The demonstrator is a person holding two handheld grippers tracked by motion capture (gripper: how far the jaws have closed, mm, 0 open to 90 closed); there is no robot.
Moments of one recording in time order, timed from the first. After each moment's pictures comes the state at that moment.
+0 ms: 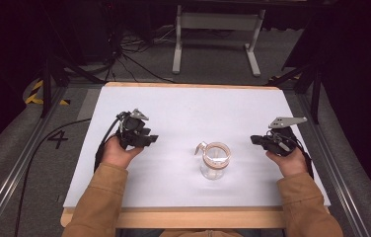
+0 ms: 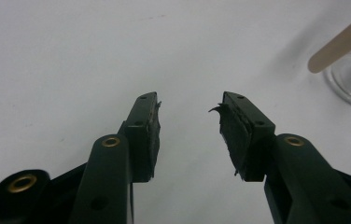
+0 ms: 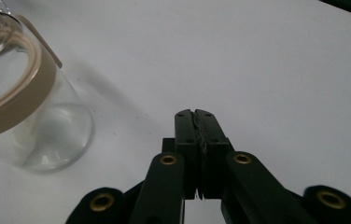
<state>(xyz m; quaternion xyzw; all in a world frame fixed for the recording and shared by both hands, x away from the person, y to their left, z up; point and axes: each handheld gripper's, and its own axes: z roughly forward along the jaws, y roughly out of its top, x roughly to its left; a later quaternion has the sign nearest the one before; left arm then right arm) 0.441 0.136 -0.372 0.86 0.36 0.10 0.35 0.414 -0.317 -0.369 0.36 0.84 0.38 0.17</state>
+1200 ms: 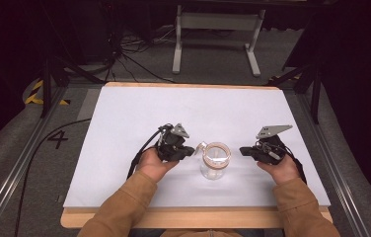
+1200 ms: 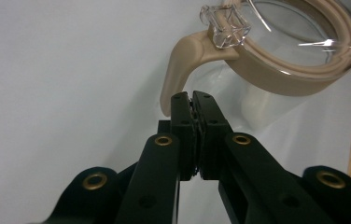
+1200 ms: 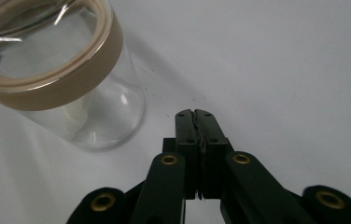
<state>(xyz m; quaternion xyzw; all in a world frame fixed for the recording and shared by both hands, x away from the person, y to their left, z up) 0.416 0.040 -0.392 0.89 0.25 0.02 0.39 0.401 -0.290 -0.386 0.32 0.87 0.36 0.11</state>
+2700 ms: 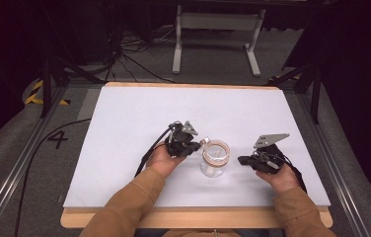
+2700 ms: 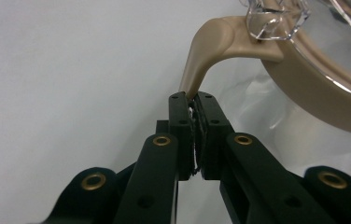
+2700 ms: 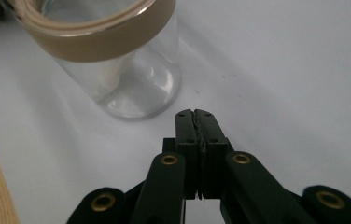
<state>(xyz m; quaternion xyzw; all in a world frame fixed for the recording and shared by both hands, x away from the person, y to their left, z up) 0.442 0.013 -0.410 0.89 0.24 0.06 0.38 0.379 -0.284 -0.396 0.32 0.88 0.35 0.10</state>
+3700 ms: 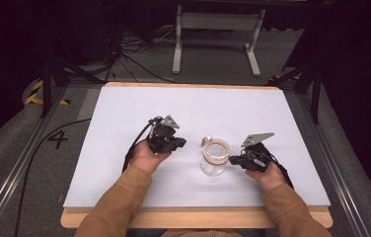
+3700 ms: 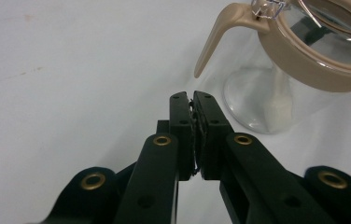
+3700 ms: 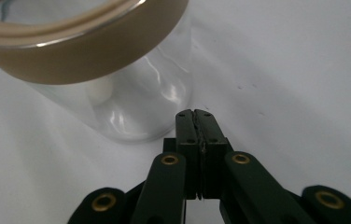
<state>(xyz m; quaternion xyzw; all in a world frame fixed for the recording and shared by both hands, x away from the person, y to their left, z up) 0.437 0.067 -0.386 0.88 0.28 0.05 0.39 0.398 -0.259 -0.417 0.32 0.88 0.34 0.09</state>
